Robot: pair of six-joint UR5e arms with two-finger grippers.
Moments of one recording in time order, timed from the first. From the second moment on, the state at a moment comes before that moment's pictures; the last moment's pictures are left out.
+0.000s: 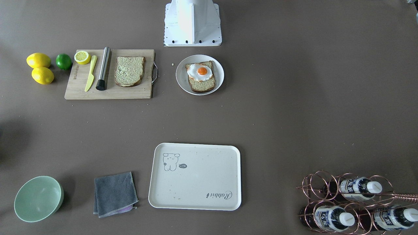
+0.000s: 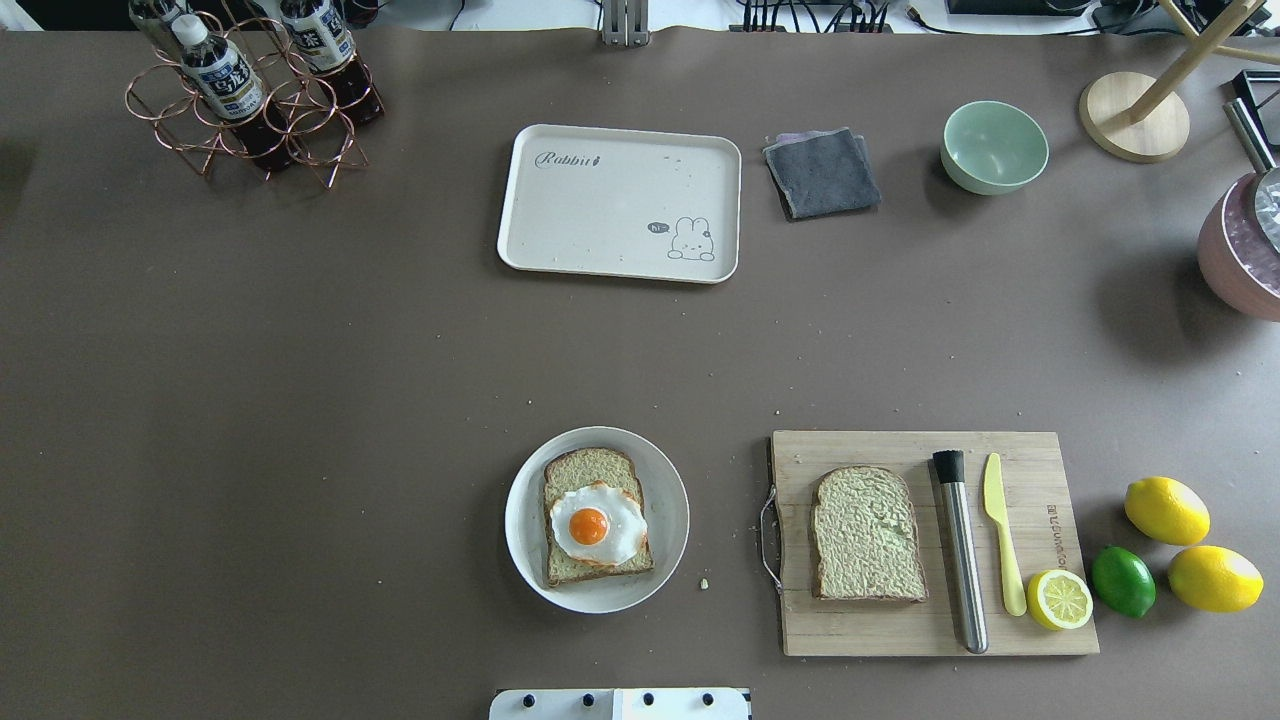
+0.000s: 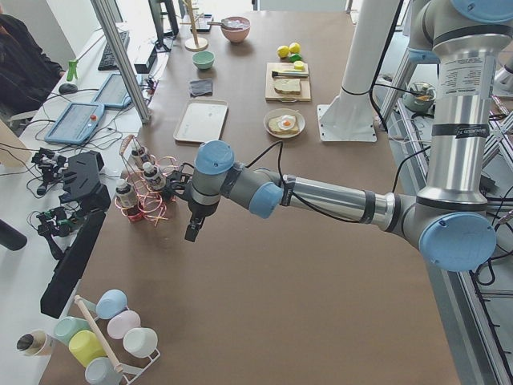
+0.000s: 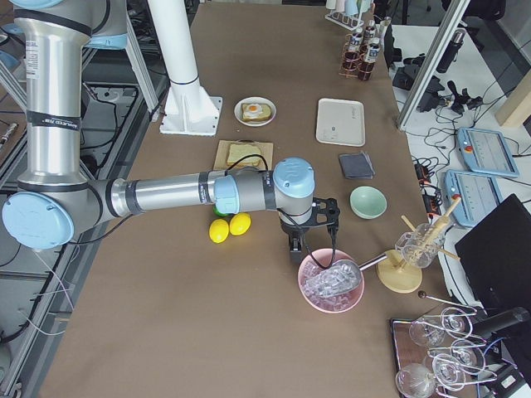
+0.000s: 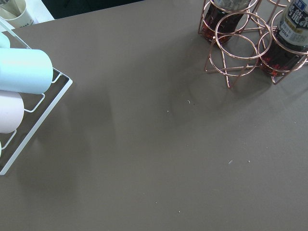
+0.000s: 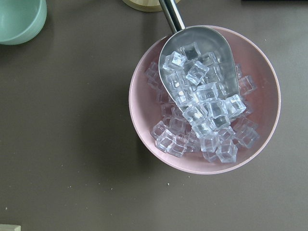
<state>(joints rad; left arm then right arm) -1.48 -1.58 -1.73 -1.90 -2.28 -0.20 1.56 -1.66 1.82 -1.57 2.38 0.11</state>
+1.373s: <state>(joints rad) -1.48 -1.59 -1.71 -1.90 -2.28 -0.20 1.56 -1.64 1.81 -1.57 2.38 0.11</state>
